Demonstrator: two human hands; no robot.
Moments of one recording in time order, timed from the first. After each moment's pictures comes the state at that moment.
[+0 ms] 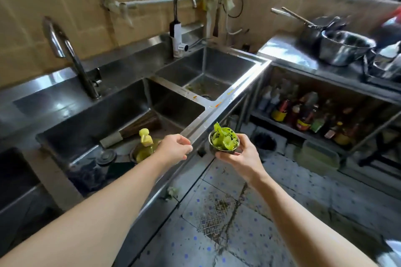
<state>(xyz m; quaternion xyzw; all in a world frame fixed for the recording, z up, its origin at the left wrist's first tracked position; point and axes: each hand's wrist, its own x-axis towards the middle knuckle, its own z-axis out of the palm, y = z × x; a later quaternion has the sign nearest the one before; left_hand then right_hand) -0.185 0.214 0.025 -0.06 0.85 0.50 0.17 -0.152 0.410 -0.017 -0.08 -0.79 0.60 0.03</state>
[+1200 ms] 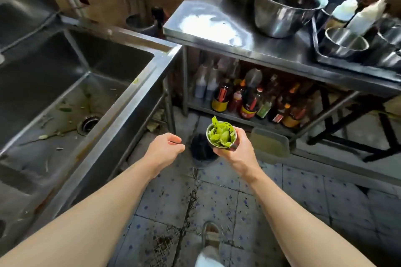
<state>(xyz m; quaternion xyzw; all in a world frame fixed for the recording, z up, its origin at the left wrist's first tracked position) -0.516 0.651 -0.094 0.02 0.85 0.44 0.29 -0.423 0.840 -0.127 -0.24 -0.75 0.61 0.07</state>
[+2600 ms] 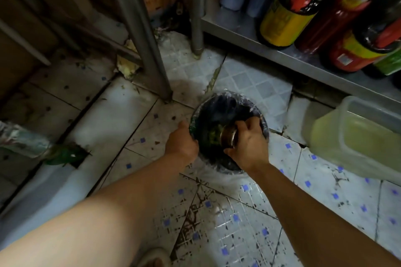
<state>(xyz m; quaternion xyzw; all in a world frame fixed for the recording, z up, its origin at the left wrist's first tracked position) -0.695 0.808 -0.674 -0.04 0.90 0.27 0.34 -0.636 0.959 -0.675 -0.20 -0.96 0.17 -0.14</state>
